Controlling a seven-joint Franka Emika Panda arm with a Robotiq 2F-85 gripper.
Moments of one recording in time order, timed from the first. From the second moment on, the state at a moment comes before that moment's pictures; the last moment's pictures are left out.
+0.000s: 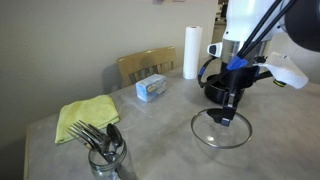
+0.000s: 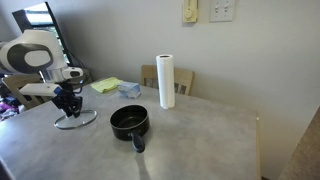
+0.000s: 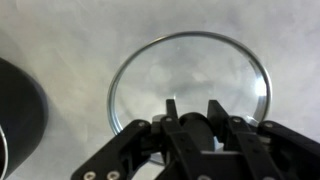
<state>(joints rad) 0.15 0.24 0.15 -2.36 -0.05 2.58 -0.04</state>
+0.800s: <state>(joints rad) 0.30 0.36 0.02 -2.38 -0.16 2.83 0.32</state>
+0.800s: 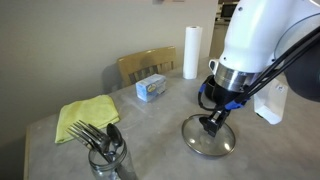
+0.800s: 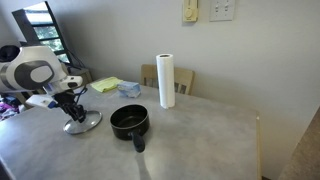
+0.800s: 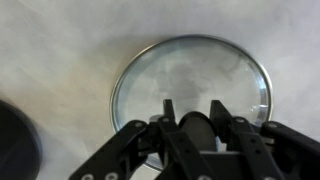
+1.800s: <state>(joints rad) 0.30 0.16 -0.03 -2.36 -0.24 2.45 0.31</state>
